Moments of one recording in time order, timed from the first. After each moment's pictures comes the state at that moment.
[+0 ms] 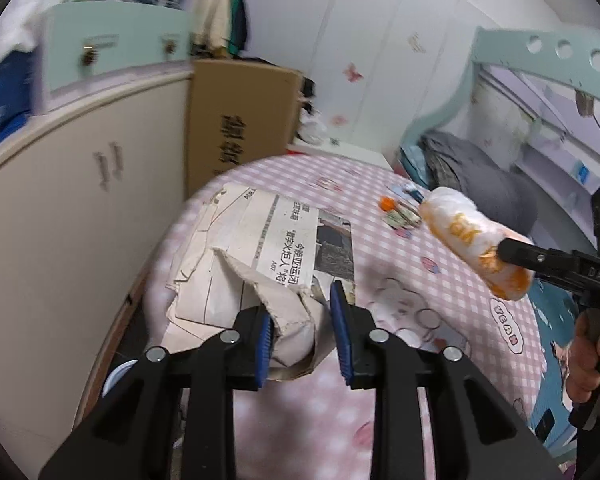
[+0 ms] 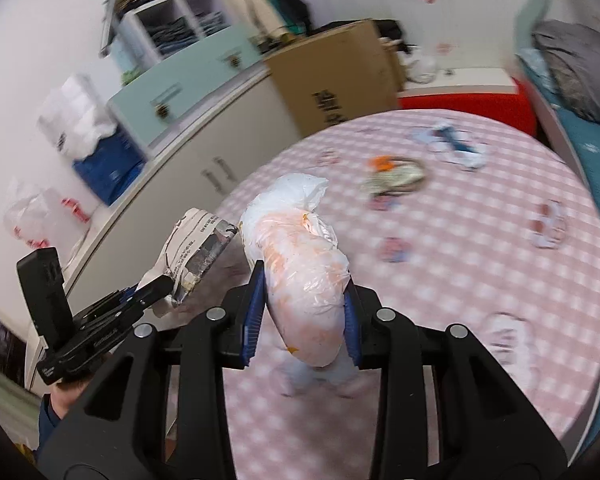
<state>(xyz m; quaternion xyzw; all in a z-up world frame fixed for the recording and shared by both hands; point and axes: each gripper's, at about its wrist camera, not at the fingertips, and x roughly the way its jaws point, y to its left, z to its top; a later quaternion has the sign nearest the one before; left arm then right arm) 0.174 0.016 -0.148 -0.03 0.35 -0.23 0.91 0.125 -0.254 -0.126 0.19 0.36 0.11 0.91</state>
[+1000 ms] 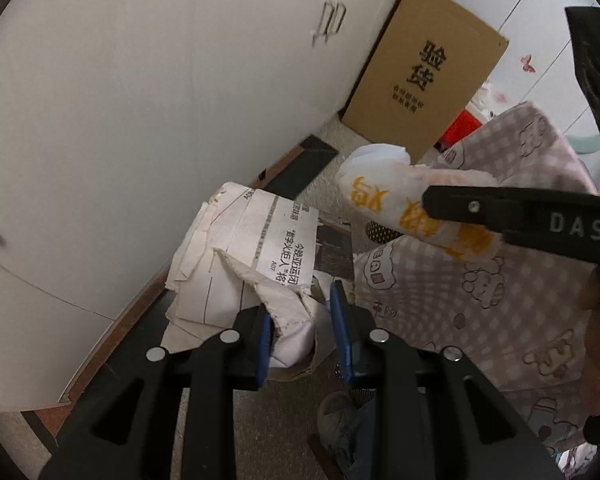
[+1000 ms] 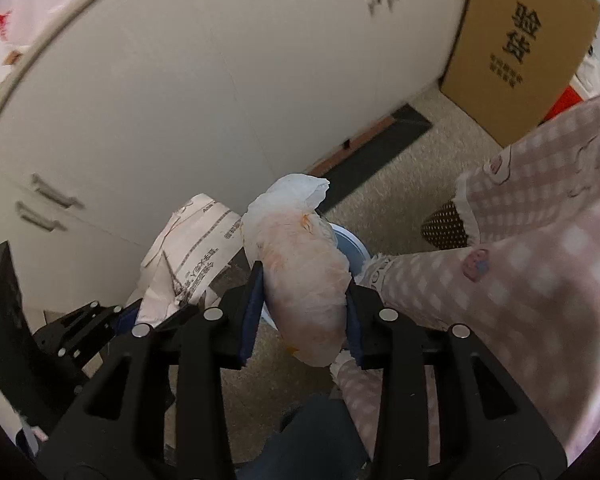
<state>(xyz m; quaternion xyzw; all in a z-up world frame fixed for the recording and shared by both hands) 0.221 0.273 -0.332 -0.12 0.52 -0.04 0.85 0.296 0.142 -0.294 -0.04 0.58 0.20 0.79</state>
